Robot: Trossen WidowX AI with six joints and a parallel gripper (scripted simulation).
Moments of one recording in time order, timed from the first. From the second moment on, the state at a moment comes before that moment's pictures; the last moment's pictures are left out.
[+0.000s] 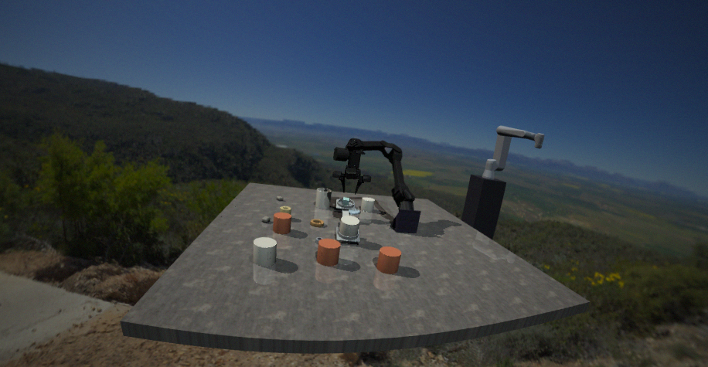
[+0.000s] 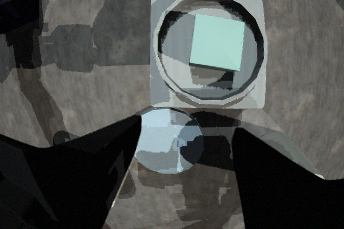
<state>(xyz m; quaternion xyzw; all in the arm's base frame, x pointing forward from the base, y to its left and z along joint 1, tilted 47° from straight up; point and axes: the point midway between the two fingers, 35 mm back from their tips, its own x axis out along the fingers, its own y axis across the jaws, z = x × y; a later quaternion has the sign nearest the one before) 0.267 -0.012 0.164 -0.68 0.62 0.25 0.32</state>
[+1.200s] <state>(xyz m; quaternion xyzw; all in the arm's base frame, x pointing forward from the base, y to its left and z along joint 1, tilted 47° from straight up) 0.286 0.003 0.112 -0.68 0.63 0.22 0.31</state>
